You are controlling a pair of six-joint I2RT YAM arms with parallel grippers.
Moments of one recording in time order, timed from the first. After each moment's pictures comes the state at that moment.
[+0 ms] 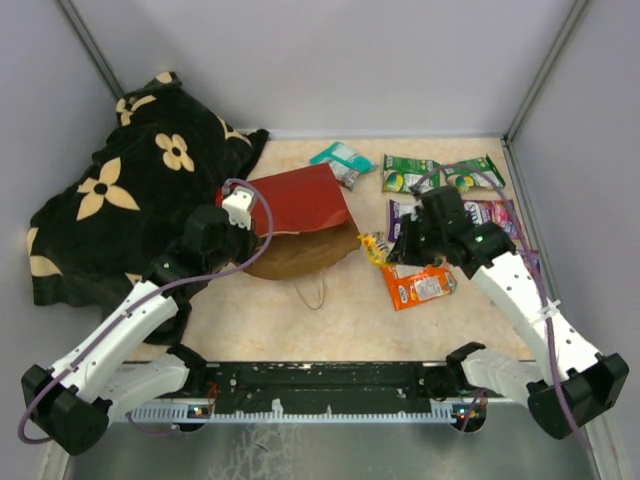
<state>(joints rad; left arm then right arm) -0.57 0.96 0.85 -0.39 -0.10 -0.11 0.53 1.06 1.11 -0.92 -0.16 0.54</state>
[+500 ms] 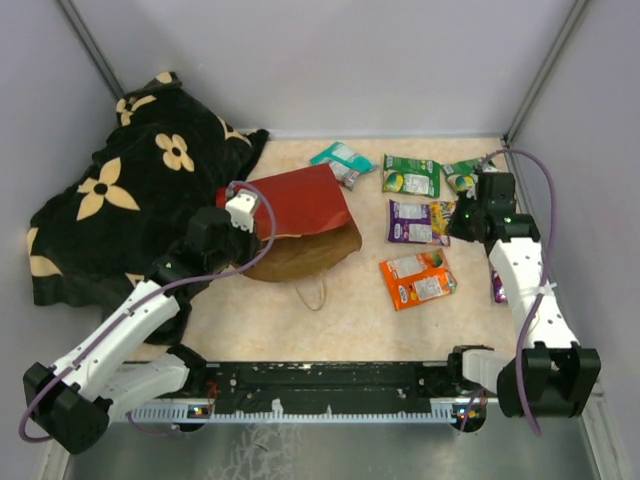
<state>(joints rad) -0.57 0.97 0.84 -0.40 -0.08 -0.10 0.02 1.14 1.06 -0.72 -0.10 0.30</state>
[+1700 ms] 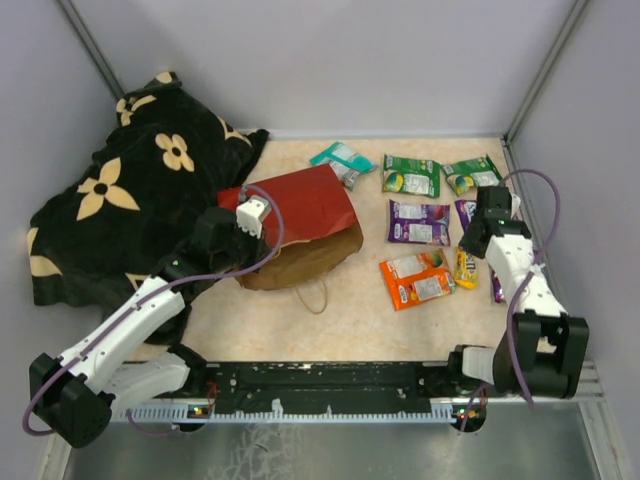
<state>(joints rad) -0.57 1.01 0.81 -0.38 0.09 -0.08 -0.10 1.20 0.92 -0.68 0.24 0.37</state>
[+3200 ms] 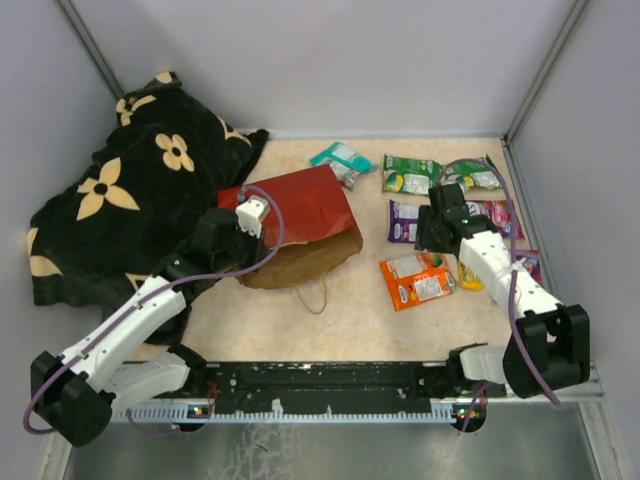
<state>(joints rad) -0.57 1.02 0.81 -0.38 0.03 -0.08 0.21 1.27 0.95 -0.63 0.18 0.31</state>
